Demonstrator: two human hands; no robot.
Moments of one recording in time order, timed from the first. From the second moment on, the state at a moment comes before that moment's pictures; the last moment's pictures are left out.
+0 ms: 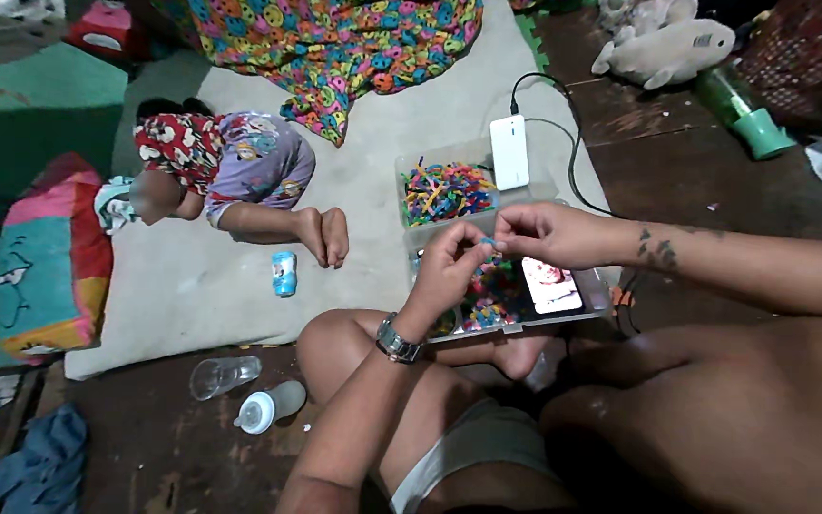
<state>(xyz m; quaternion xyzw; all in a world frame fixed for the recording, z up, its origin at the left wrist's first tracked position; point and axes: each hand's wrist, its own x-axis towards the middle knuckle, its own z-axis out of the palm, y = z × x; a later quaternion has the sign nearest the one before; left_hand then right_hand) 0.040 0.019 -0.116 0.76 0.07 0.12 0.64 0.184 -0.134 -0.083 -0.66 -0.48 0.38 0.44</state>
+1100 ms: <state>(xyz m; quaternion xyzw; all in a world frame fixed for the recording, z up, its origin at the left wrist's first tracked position) 0.043 0.016 -0.093 0.59 0.15 0.06 0.79 0.200 -0.126 -0.066 -0.67 -0.66 0.04 0.33</state>
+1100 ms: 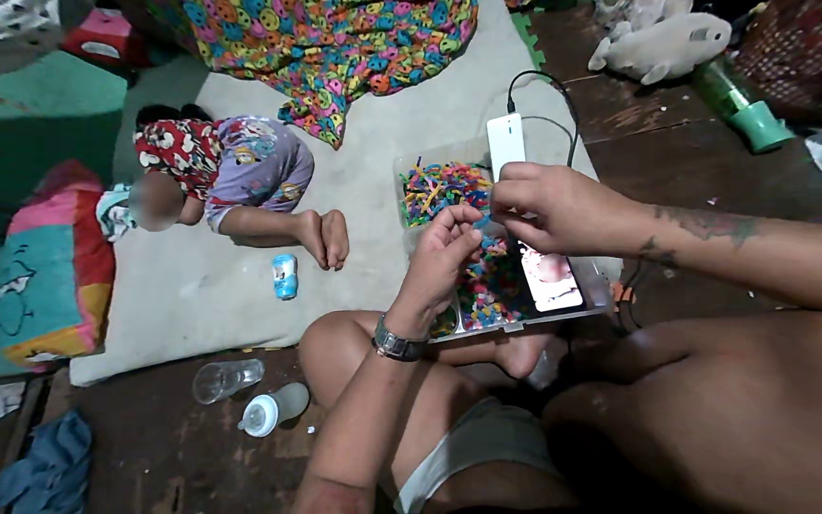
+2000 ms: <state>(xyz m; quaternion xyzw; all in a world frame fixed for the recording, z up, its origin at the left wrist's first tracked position) 0.030 -0.006 -0.090 0.67 0.11 0.06 0.73 0.192 -0.130 -0.061 -0.71 -0.51 0.17 0.45</state>
